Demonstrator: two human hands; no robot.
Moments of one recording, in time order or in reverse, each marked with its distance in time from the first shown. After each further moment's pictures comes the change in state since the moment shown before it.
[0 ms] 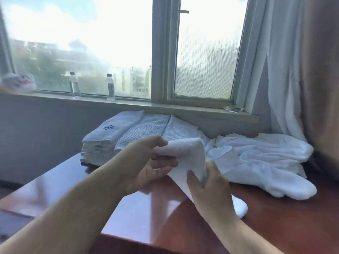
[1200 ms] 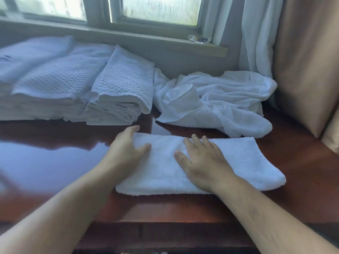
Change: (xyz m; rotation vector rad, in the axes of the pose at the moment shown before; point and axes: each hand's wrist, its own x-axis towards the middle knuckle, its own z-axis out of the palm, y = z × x) left_hand 0.123 -0.177 0.029 0.939 0.186 0.060; right_hand 0.001 0.153 -0.058 -0.711 -0.706 0.234
